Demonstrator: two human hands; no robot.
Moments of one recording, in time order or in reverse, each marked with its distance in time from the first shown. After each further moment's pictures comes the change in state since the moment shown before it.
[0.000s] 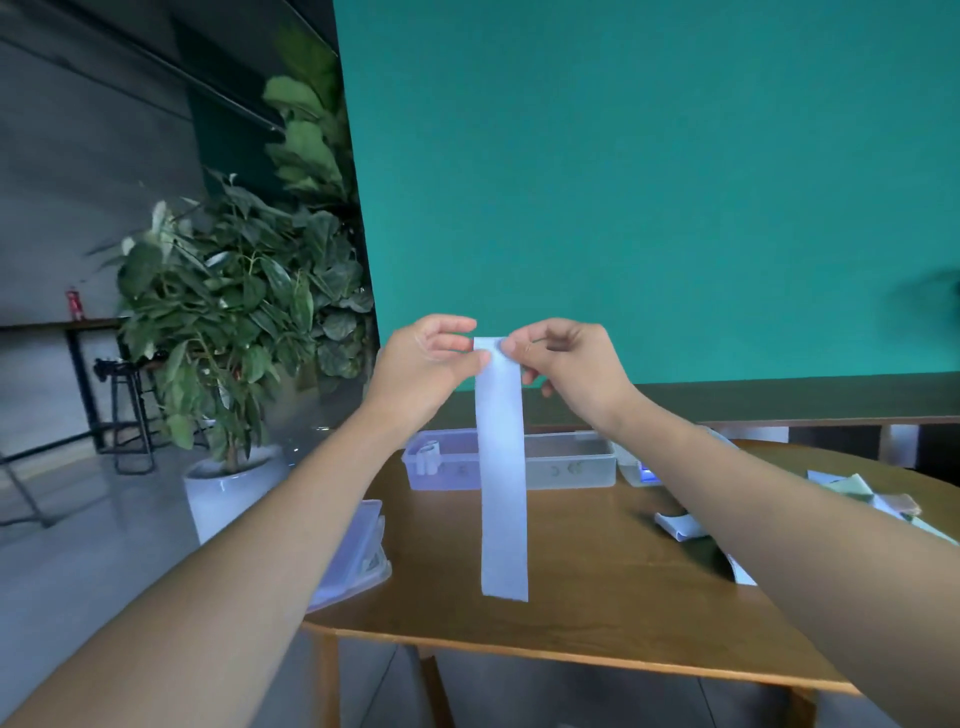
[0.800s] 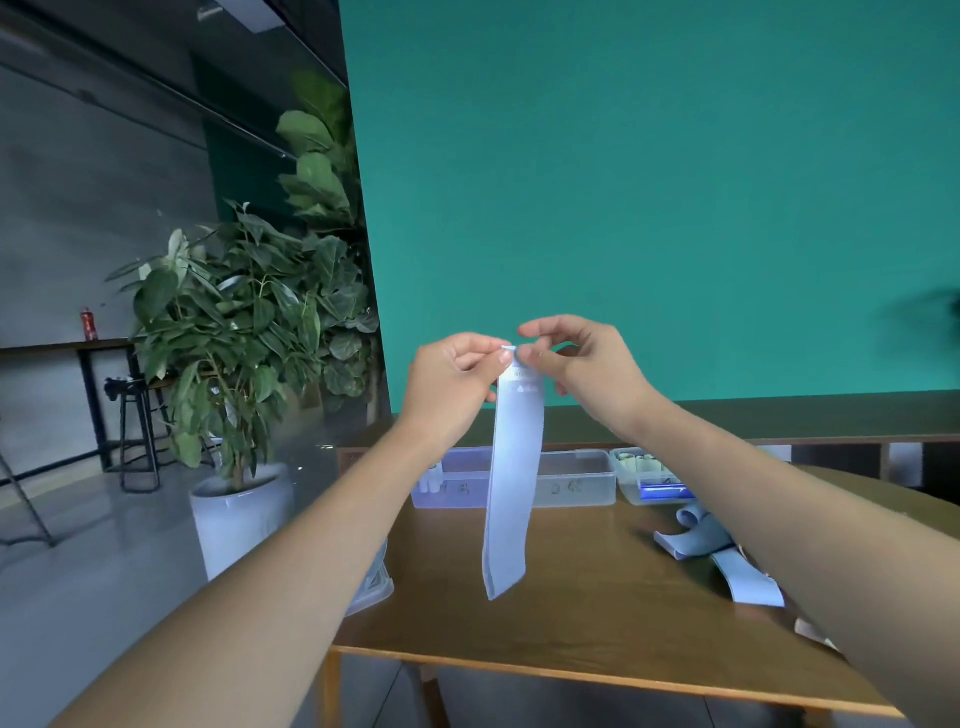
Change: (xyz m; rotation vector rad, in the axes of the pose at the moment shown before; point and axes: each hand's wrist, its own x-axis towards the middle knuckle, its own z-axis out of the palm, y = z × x) left_hand -0.014 0.032 0.025 -0.151 0.010 0.056; right_hand -0.002 -0.023 -0.022 -0.059 -0.025 -0.117
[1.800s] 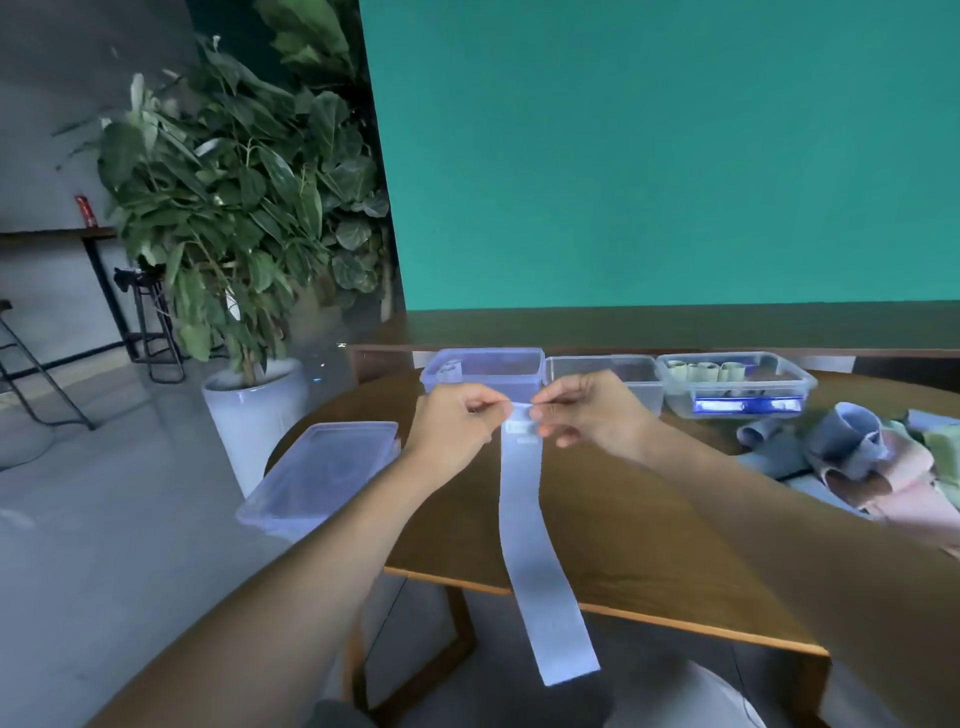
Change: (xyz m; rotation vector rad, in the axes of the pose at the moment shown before) left_hand -0.037 -0.196 -0.016 0.432 -0.110 -0.203; right_hand -0.031 0.185 0.057 0.036 -0.276 0.472
